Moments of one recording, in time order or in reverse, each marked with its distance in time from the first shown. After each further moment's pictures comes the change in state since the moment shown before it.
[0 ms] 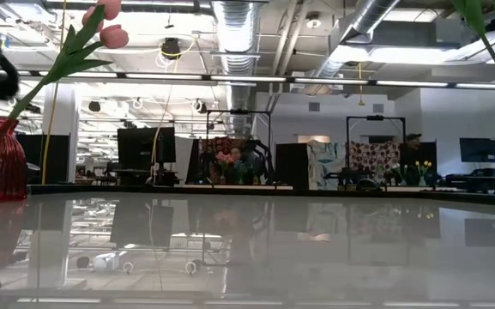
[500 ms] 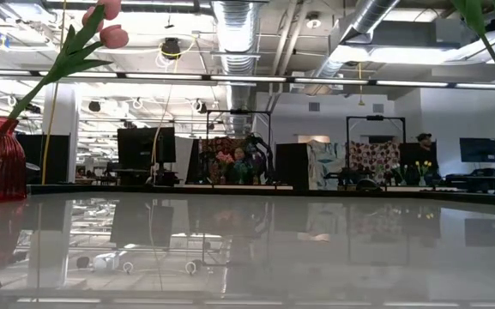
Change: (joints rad) left arm 0.500 0.260 0.053 0.136 0.444 -0.179; right arm 0.000 0.000 0.000 0.007 0.000 -0.002
